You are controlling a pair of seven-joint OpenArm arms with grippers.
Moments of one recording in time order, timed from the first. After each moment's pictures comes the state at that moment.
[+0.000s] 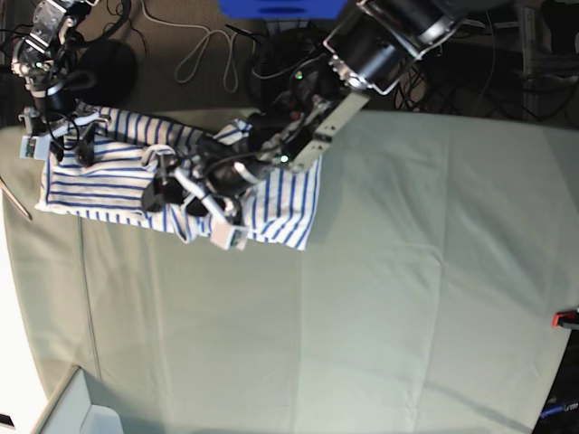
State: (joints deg) left arm -7.5 4.7 40.2 62.3 -50.6 -8.1 14.2; right arm -15.2 3.9 44.8 71.2 -1.5 39.9 -2.6
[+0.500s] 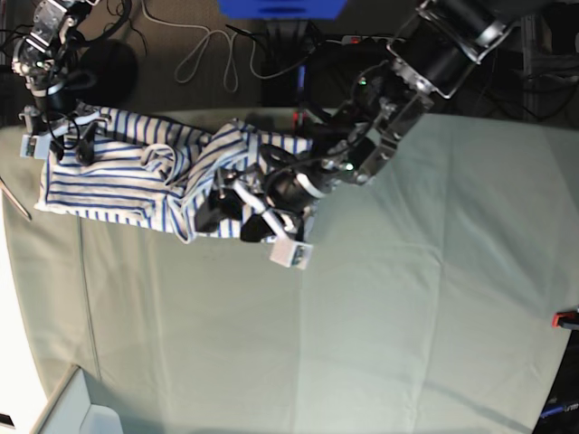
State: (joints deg) left arm -7.0 -7.6 39.7 74.8 -51.0 -7.7 13.8; right arm -15.2 3.7 44.8 71.2 -1.5 39.9 -2.8
